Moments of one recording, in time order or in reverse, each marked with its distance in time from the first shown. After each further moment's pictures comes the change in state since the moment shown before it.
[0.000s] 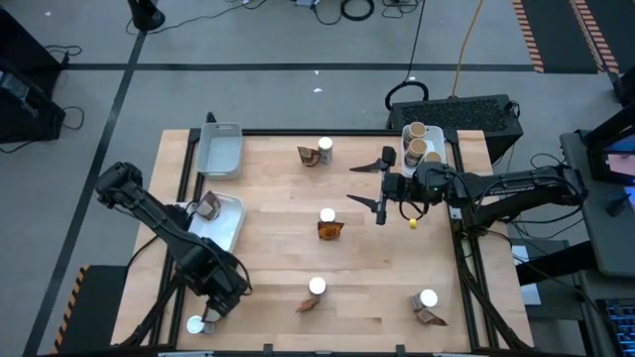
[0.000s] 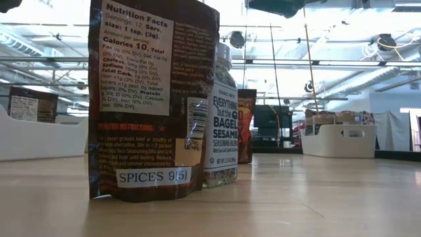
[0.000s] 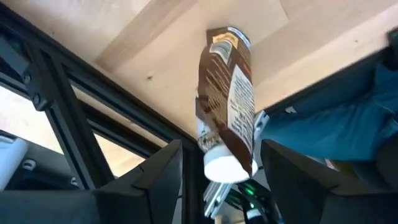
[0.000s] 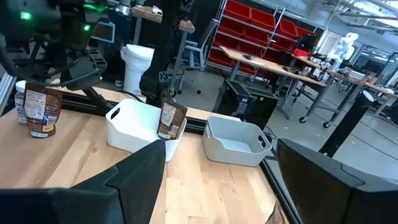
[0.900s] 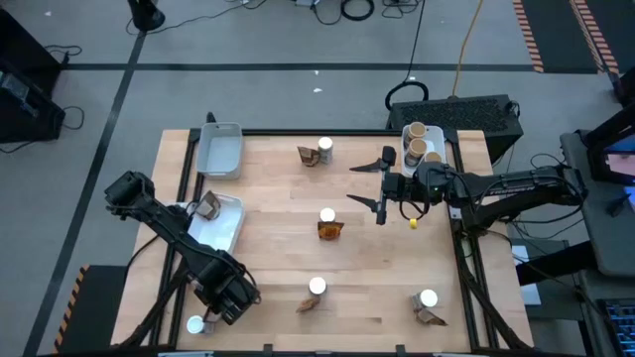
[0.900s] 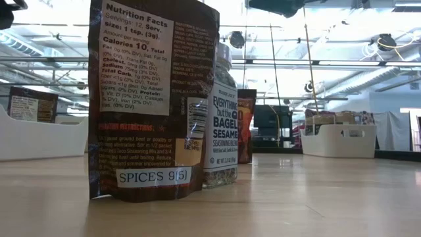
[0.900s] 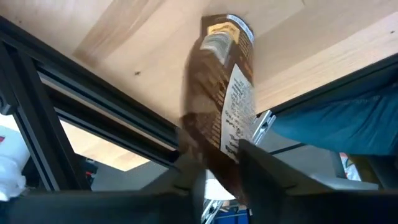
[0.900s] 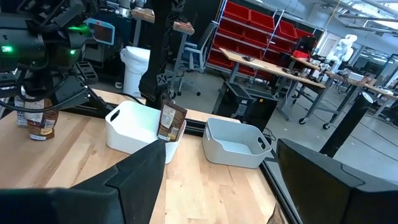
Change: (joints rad) left arm 0.001 0.129 0.000 0.058 0.093 0.049; right arm 0.000 0.000 0.000 0.008 0.000 0.000
